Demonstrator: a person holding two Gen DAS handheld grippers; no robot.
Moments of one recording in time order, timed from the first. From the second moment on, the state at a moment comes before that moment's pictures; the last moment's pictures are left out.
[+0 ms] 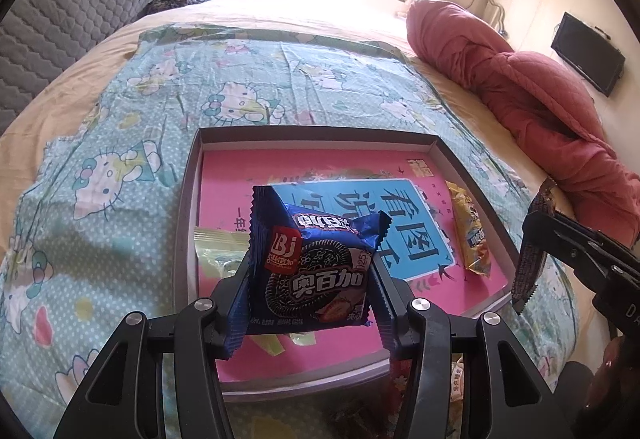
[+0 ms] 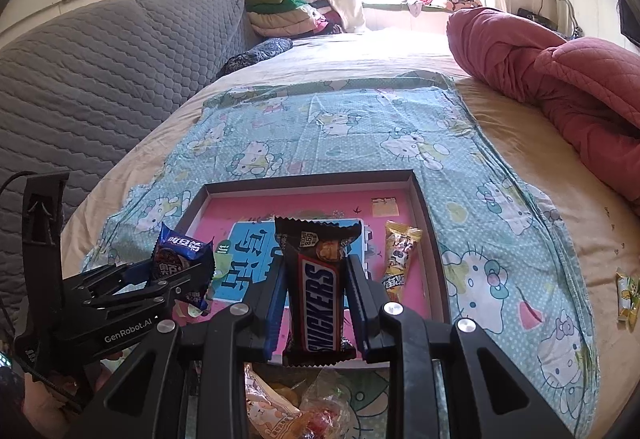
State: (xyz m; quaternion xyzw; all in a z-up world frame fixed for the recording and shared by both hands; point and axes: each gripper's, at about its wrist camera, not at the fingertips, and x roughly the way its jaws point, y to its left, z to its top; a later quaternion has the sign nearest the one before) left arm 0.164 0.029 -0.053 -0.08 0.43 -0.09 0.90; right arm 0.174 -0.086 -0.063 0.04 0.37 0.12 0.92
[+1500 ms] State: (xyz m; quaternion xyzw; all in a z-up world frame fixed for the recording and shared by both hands) left arm 0.171 0.021 -0.069 -0.08 0.44 -0.13 0.89; right arm 0.205 -0.071 -0.137 0.06 0.48 0.15 0.86
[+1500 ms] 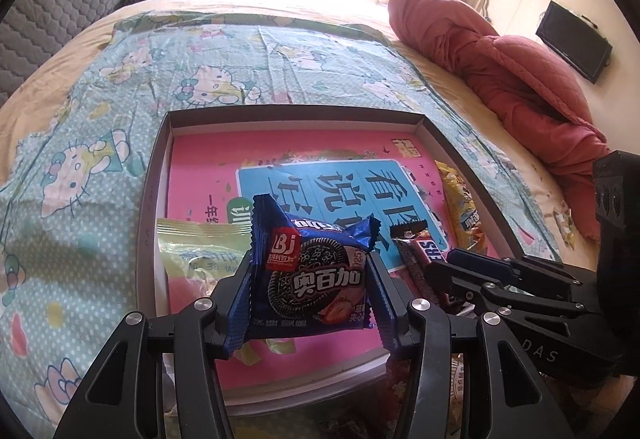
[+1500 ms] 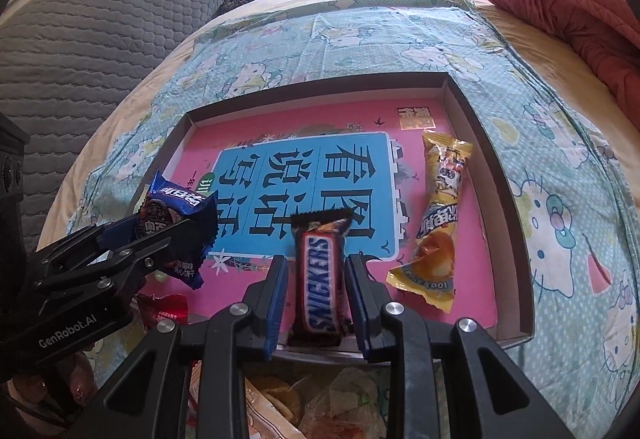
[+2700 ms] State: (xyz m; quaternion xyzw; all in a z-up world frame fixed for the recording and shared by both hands) left arm 0.161 0.043 -0.038 -0.11 0.43 -0.13 0.89; right arm 0.190 -0.084 -0.104 0.06 0.43 0.13 0.89
